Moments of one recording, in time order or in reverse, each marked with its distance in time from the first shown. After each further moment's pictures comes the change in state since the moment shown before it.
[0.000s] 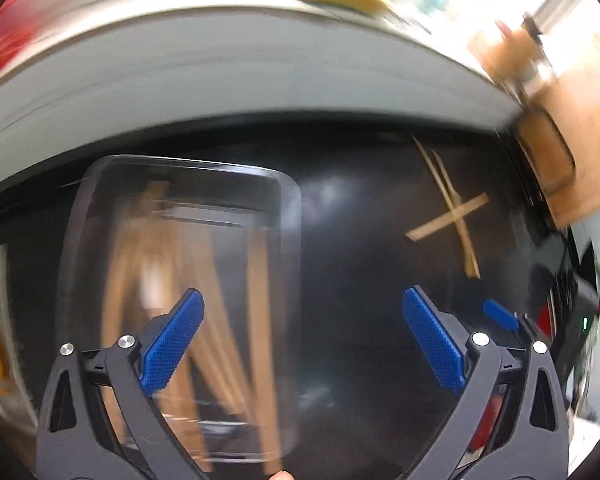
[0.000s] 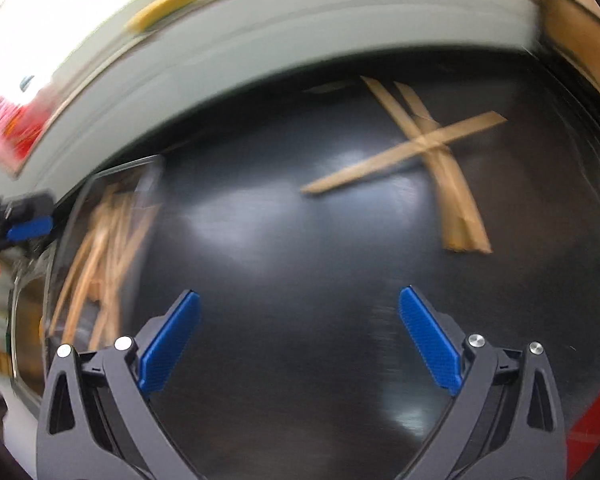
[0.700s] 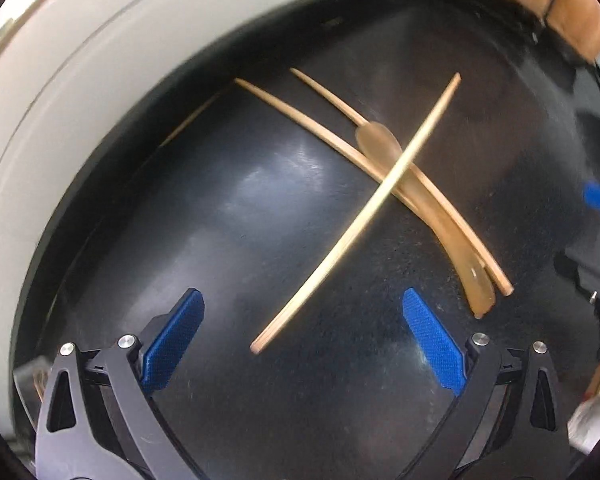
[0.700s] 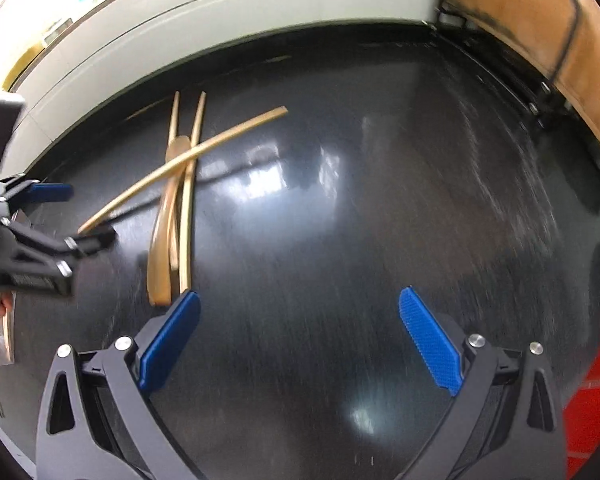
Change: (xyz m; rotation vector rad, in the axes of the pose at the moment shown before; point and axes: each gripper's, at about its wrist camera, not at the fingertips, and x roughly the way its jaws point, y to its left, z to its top) left arm 0.193 -0.208 0.039 0.567 0.127 0.210; right arm 0.009 -0.182 0.036 -0.010 -0.010 -0.163
